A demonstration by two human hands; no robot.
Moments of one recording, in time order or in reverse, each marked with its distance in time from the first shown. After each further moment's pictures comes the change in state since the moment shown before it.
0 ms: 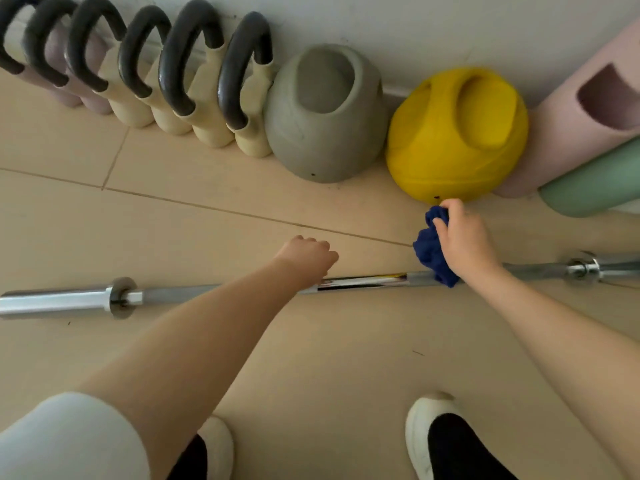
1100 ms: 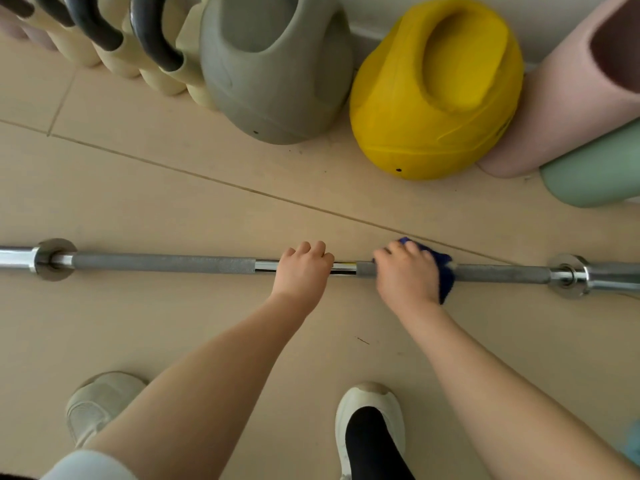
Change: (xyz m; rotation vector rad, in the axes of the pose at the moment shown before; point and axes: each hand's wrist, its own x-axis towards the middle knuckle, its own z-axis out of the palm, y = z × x) left_hand 0.048 0.123 0.024 -0.226 0.136 -0.343; right_hand -0.035 0.053 0.055 -0.360 -0.132 -0.324
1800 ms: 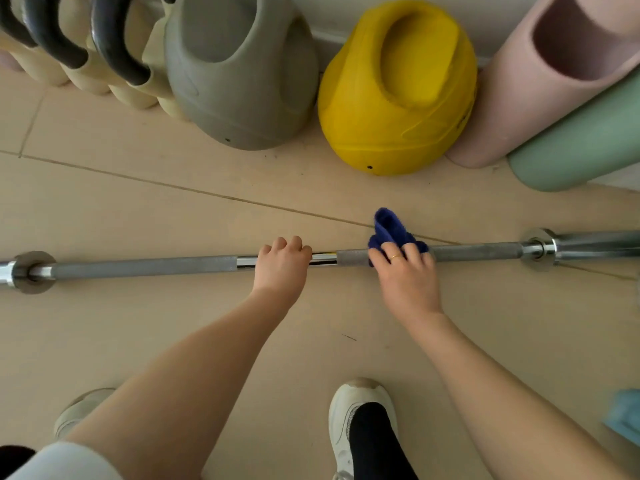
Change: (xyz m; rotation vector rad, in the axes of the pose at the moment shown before) left_hand 0.006 -0.002 0.002 -0.048 0.038 -0.092; right_hand -0.028 0.027 0.016 -0.054 0.221 -0.045
